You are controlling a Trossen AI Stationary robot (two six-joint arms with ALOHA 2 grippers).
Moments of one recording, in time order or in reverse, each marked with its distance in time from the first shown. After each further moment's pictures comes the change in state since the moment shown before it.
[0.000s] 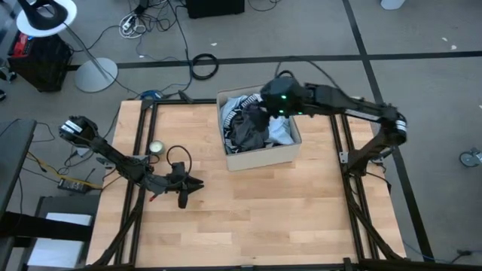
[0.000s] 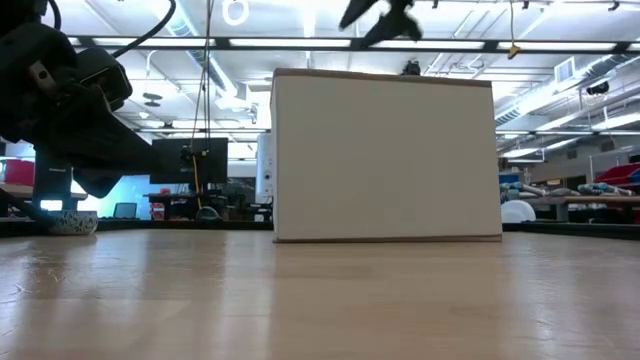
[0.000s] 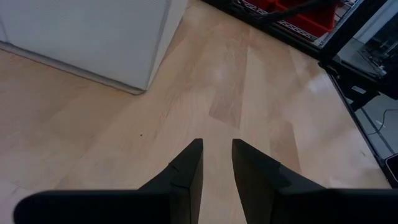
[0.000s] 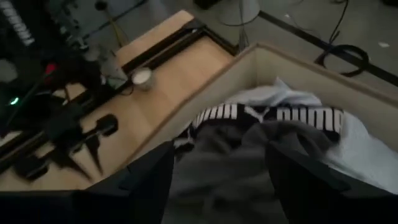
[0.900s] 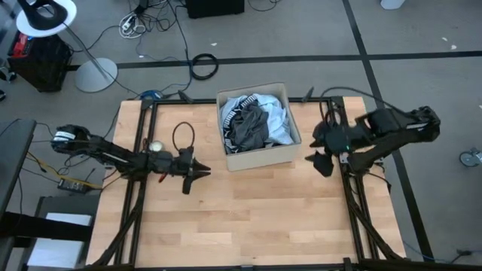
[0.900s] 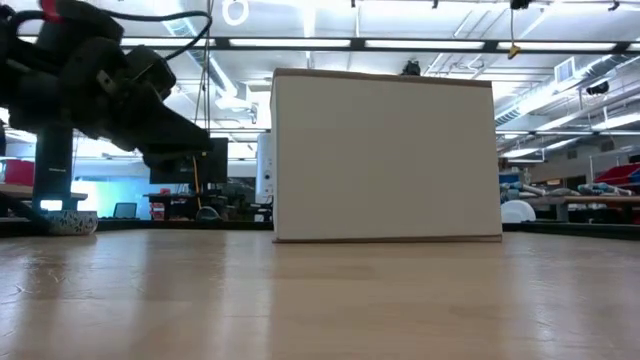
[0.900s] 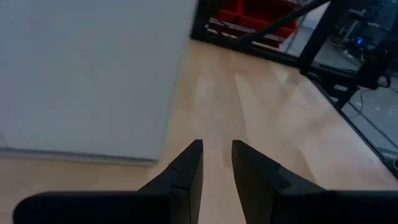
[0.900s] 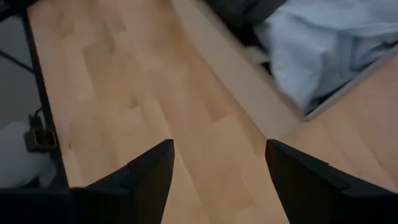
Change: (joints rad) left arm 0.437 -0.017 0.002 0.159 0.497 0.382; right arm 0.482 -0.438 -0.207 -0.561 0.086 0.280
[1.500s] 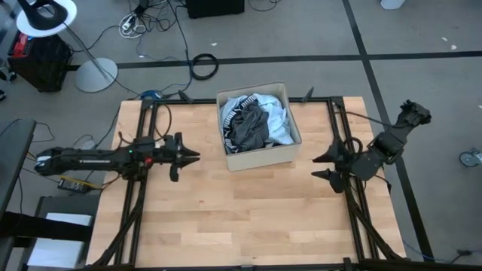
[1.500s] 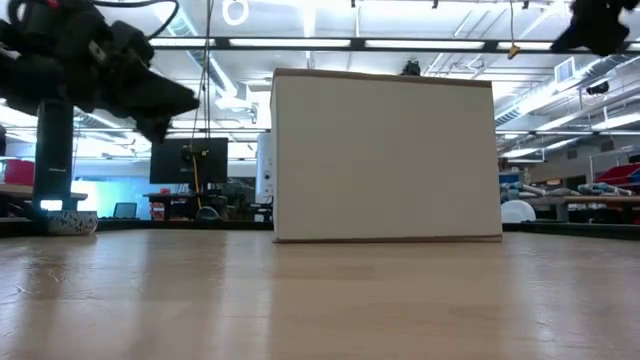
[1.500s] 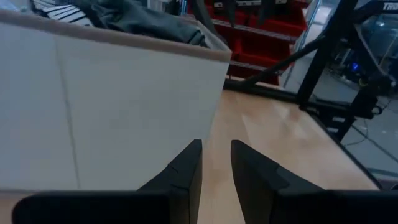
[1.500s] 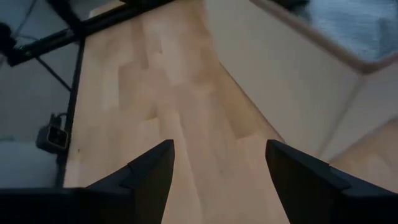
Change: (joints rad) left arm 0.264 -0.558 0.000 -0.420 0.226 0.106; right arm 0.440 -0.427 -0.646 0.430 0.361 0.156
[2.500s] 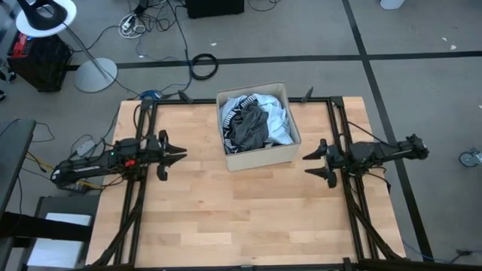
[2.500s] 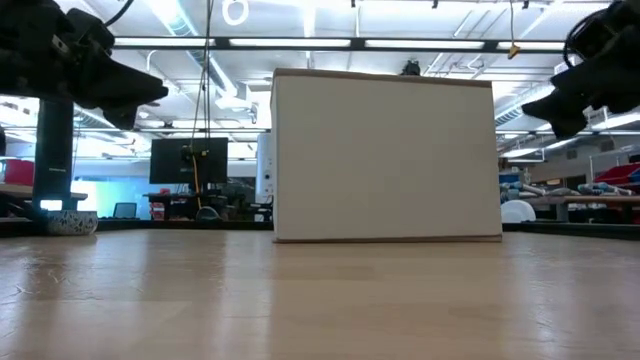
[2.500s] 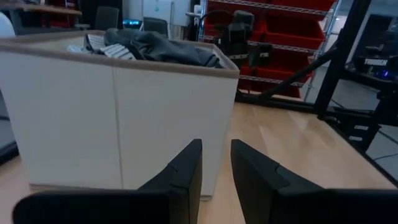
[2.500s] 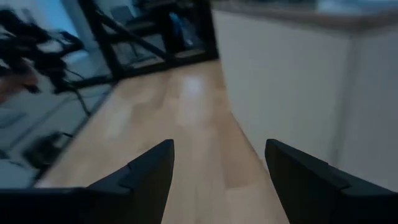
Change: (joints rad) left arm -0.023 -0.575 0.003 -0.512 -0.122 0.064; right arm -0.475 -0.690 -0.700 0.602 -0.434 -0.609
